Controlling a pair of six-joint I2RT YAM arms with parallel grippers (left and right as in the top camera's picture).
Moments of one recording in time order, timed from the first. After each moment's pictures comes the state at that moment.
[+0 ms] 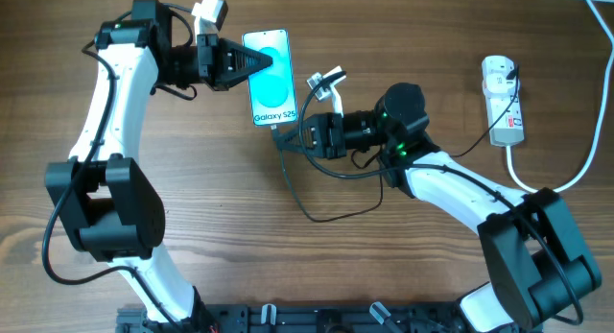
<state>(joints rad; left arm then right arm) 0.03 1.97 1.74 -1.26 1.54 0.24 0.48 1.70 0.85 0.94 -1.23 1.18</state>
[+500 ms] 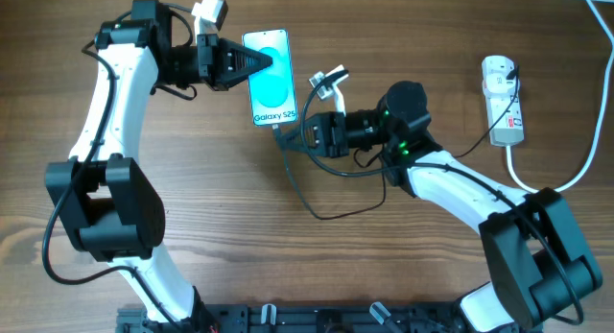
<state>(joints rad) 0.03 1.97 1.74 -1.26 1.54 0.24 0.47 1.70 0.85 0.93 -1.24 1.17</state>
